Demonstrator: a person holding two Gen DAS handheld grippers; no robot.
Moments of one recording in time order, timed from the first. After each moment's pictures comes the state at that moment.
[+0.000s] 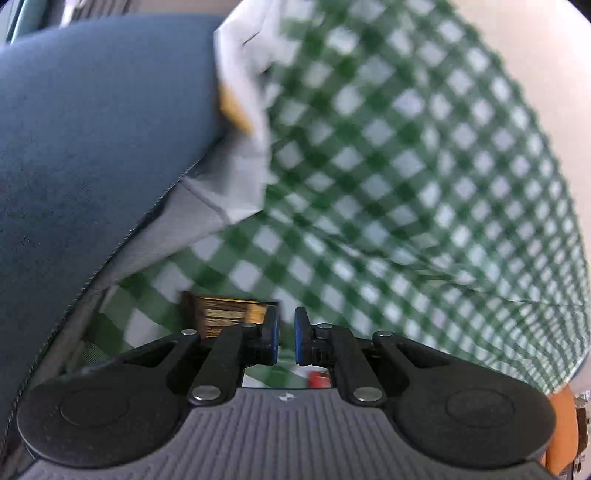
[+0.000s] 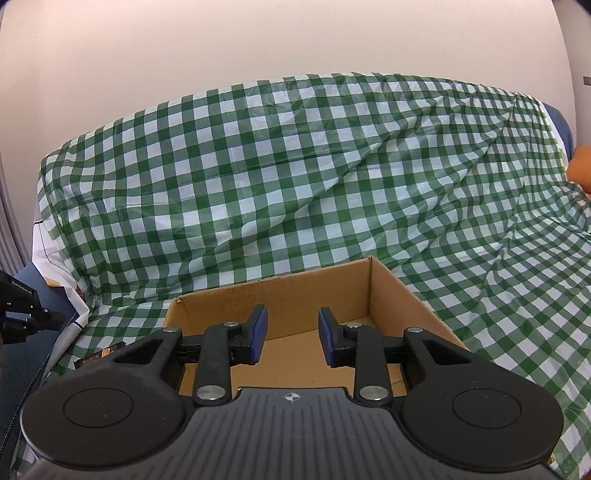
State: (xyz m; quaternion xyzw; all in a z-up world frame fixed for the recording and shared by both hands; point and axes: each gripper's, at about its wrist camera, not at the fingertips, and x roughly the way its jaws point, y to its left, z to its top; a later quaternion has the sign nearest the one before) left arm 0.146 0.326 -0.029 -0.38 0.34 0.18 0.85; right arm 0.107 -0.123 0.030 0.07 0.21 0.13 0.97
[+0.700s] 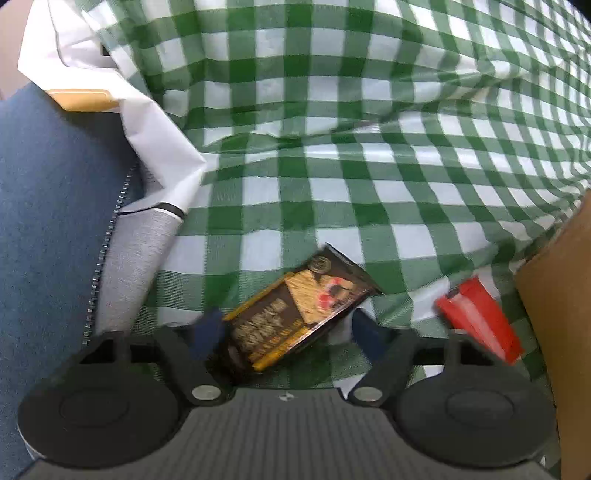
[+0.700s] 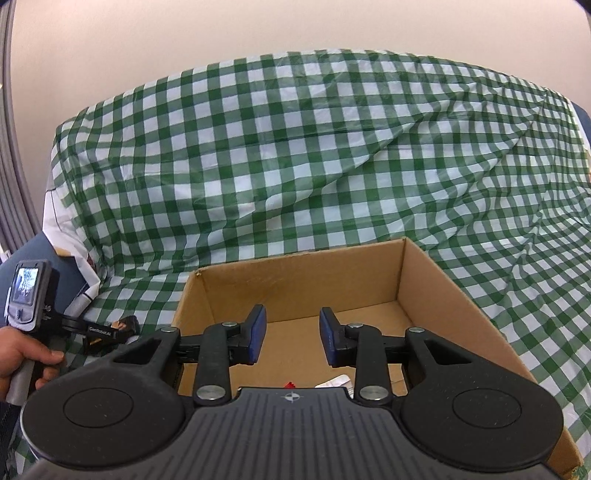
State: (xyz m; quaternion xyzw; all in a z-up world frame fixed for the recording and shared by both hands) left arm 0.215 0.286 -0.100 -0.02 0.45 0.14 0.88; right arm 0.121 -0.094 0.022 0.04 0.25 0.16 0.95
